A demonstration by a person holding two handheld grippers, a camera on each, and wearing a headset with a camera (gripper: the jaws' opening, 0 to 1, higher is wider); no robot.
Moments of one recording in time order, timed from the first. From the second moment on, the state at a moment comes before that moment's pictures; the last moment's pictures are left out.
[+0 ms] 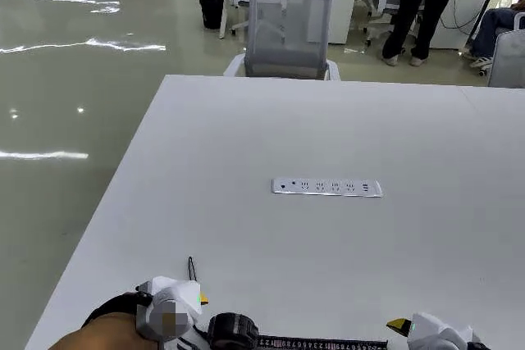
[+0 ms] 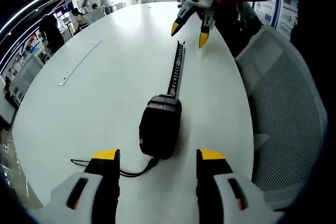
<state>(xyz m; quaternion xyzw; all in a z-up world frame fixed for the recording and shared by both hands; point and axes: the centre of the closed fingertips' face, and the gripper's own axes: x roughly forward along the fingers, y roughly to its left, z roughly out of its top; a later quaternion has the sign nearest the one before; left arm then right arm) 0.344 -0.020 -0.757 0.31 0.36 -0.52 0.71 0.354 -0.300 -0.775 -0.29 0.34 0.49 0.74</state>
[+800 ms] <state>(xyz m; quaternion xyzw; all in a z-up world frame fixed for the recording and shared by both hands) 0.346 -0.036 -0.775 0.36 0.38 -0.55 0.65 0.363 -0.313 -0.799 -0.36 0.37 0.52 0.68</state>
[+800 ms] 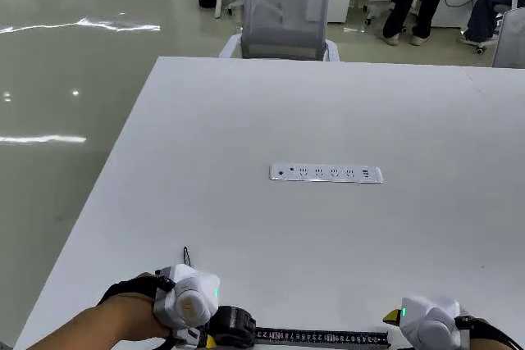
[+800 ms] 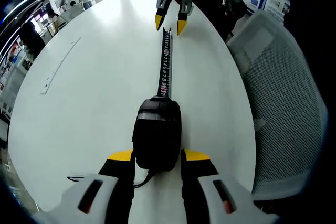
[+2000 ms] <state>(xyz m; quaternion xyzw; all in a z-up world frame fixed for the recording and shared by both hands) 0.349 -0.040 -0.780 0.39 0.39 -0.54 0.64 0.367 -0.319 -0.807 -0.36 0.39 0.51 0.67</state>
